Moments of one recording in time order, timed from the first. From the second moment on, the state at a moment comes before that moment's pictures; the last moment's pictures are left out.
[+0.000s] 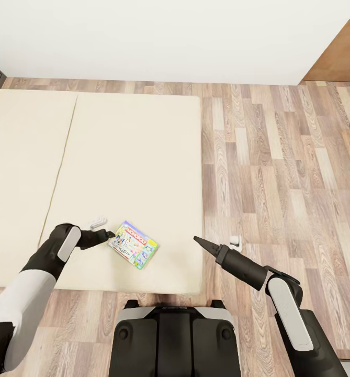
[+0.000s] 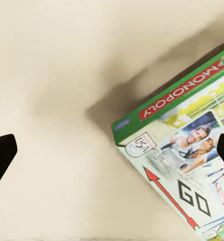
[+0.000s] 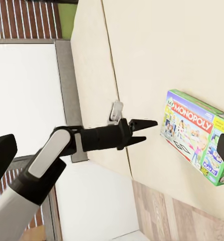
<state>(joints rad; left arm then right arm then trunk) -0.94 0.19 0.00 -0.75 0.49 0.86 0.05 -0.36 -0.02 0.00 -1.59 -0.89 0.82 0.50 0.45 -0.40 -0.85</state>
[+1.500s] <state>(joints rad) -0.91 0.19 0.00 -0.70 0.50 0.73 -0.12 -0.36 -0.02 0.00 -1.59 -0.89 0.82 0.50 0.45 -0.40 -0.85</state>
